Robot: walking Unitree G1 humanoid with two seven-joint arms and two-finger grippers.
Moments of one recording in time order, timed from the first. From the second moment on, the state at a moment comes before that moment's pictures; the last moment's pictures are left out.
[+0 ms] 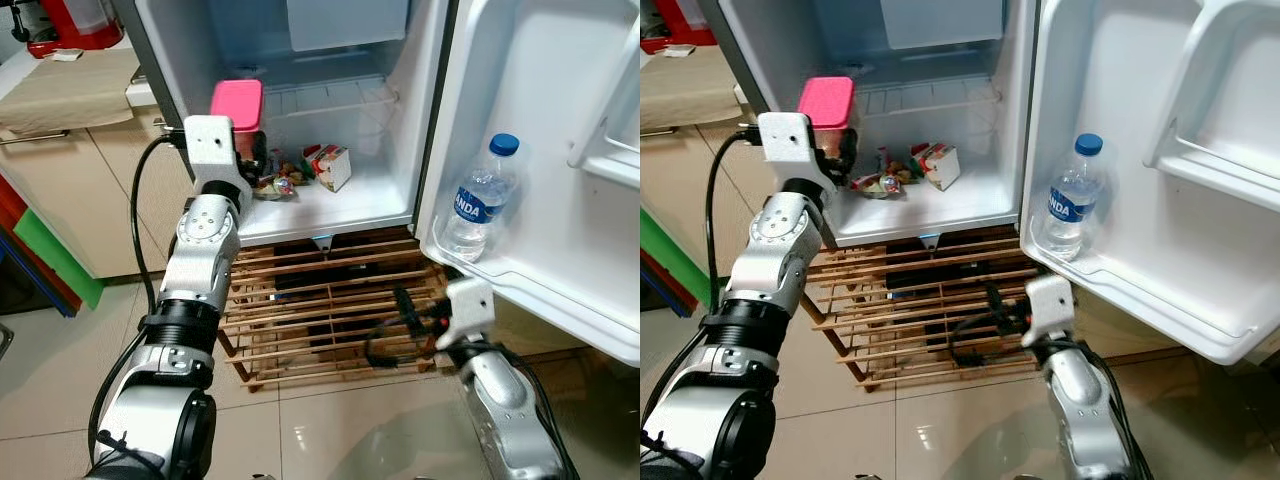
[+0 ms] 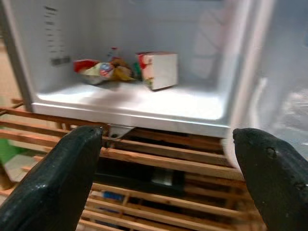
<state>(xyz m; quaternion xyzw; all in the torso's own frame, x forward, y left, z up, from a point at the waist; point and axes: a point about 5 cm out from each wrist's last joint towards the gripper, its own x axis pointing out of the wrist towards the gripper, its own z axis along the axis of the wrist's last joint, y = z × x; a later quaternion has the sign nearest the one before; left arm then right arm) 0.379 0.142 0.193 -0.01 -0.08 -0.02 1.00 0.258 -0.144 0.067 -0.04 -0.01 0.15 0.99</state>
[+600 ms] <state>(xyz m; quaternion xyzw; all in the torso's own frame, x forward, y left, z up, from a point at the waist) 0.378 0.127 0.190 -0.02 -0.09 -0.04 0.99 0.260 -0.138 0.071 -0.04 -0.02 0.17 0.98</state>
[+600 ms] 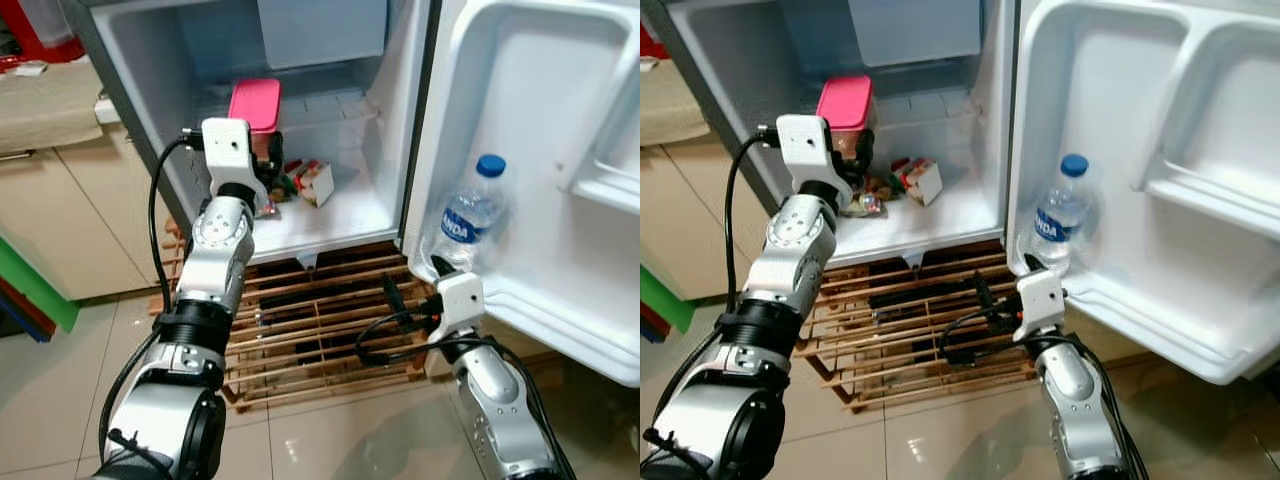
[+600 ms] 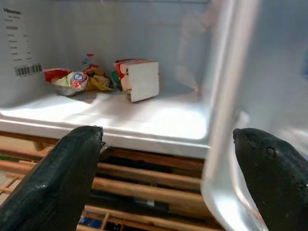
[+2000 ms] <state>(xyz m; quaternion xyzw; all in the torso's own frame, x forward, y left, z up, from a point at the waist) 0.382 0.154 0.177 -0.03 -0.03 0.03 1.00 0.221 -0.187 0.084 -0.12 0.08 0.21 0.97</state>
